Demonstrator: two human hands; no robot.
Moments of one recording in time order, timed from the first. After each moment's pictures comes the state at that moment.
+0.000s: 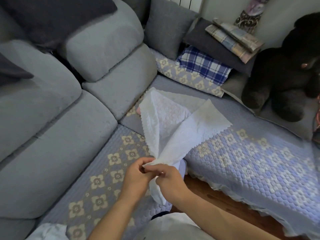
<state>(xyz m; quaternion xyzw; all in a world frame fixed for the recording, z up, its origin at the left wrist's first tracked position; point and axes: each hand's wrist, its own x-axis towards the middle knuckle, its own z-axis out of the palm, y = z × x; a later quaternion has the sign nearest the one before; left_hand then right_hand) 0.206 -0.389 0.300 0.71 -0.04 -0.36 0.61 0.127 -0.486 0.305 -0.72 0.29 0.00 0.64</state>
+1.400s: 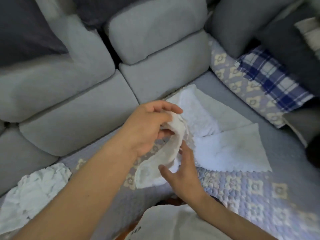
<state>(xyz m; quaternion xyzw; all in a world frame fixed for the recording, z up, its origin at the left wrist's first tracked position) 0.271 -0.643 0.455 0.68 0.08 -0.26 0.68 0.163 -0.741 0.292 -0.80 0.12 0.08 0.58</state>
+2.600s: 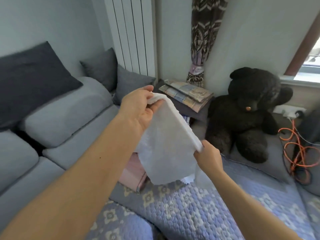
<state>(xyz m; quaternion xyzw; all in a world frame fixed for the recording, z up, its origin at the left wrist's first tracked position) 0.185 -0.798 0.598 0.47 -0.04 -0.31 0.83 0.035 -0.931 0.393 -0.81 0.48 -0.19 0.28</state>
